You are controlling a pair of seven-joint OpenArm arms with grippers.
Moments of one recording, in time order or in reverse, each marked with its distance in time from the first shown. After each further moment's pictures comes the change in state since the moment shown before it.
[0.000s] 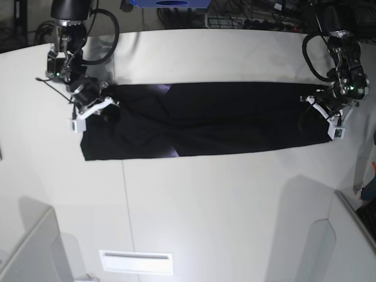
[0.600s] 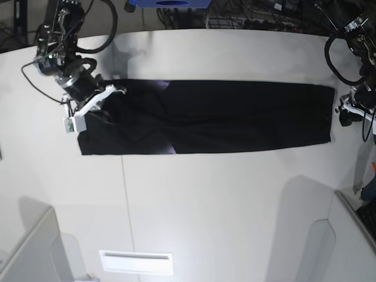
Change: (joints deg) left arm 0.7 1.9 -23.2 5.4 -17.5 -0.9 6.7; right arm -9.2 -0.4 -1.4 31.3 -2.7 -1.7 -9.4
